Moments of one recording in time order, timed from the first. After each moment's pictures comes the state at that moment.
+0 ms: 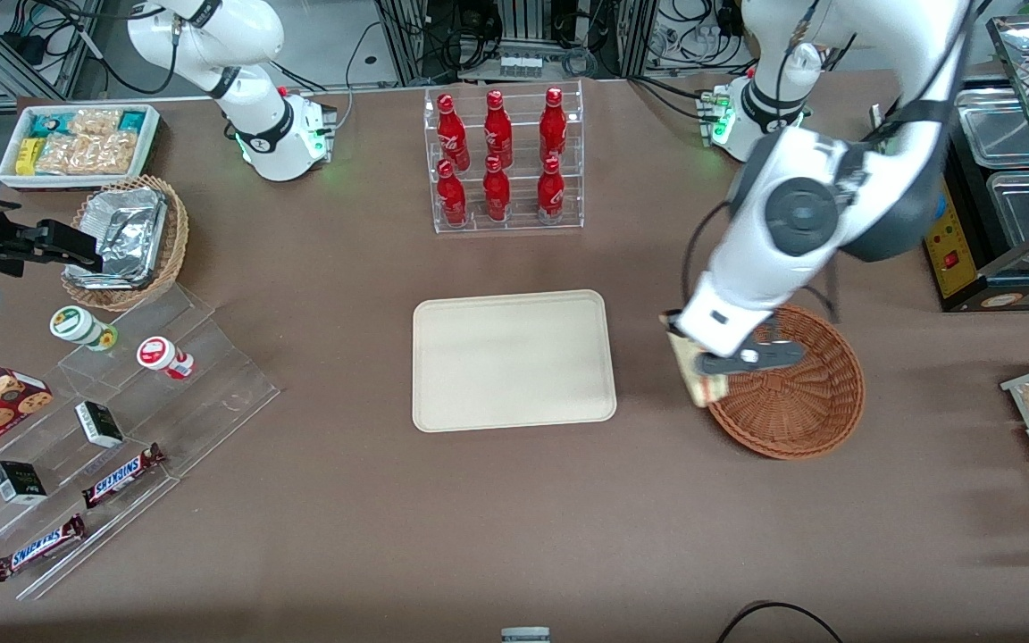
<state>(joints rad) -0.33 0.29 -0.18 -1.69 0.03 1.91 -0.56</state>
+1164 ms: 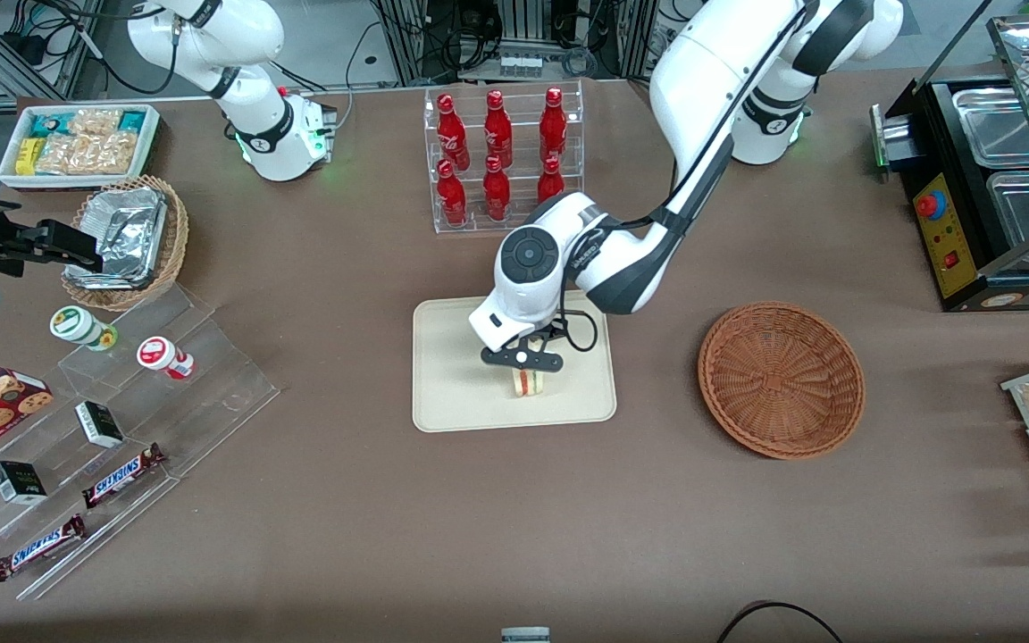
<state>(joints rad) -0.65 0.72 -0.18 -1.45 0.05 2.13 -0.68</state>
